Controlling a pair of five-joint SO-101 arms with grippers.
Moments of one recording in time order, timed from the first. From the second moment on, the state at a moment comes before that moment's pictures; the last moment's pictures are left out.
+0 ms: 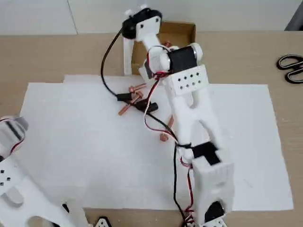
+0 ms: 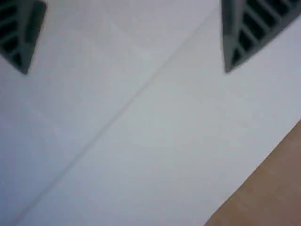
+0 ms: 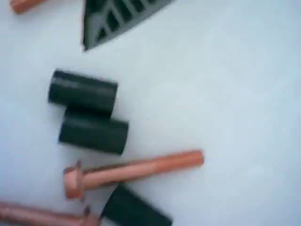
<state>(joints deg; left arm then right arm) -45.9 -39.1 19.5 87.8 5.1 -25.5 21.5 -50.6 99.3 10.5</state>
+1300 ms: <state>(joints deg) -49.4 -39.1 31.5 79.3 6.8 -33.0 27.5 -23.7 92.6 47.3</state>
